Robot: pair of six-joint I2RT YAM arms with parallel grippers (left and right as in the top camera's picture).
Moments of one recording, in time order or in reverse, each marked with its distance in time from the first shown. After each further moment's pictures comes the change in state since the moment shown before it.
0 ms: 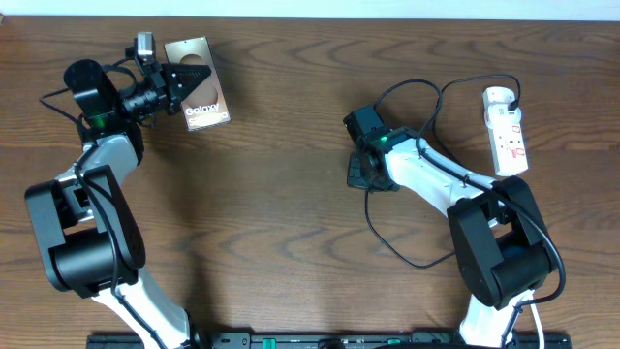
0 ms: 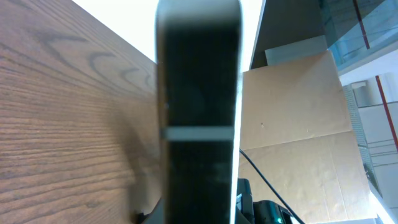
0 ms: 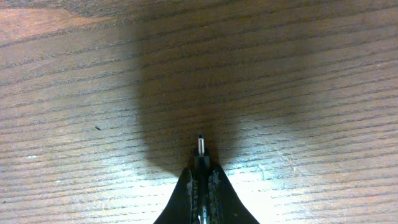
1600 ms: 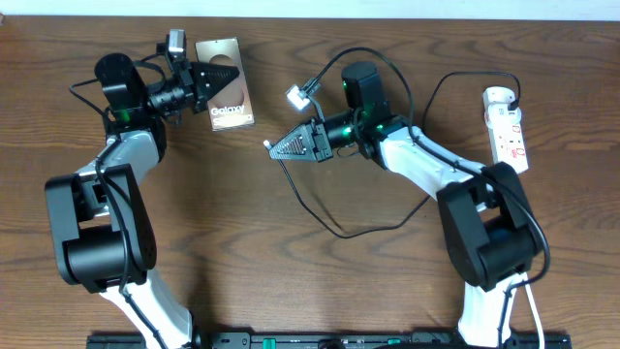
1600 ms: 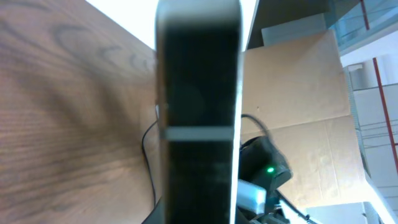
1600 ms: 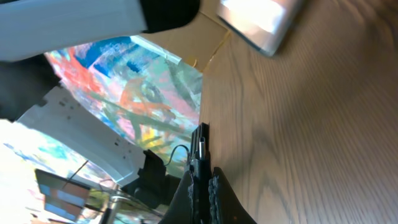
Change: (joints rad) left arm -0.113 0.000 0.000 0.026 -0.027 -0.039; right arm -0.023 0.102 0.103 0.835 -1.447 -0.193
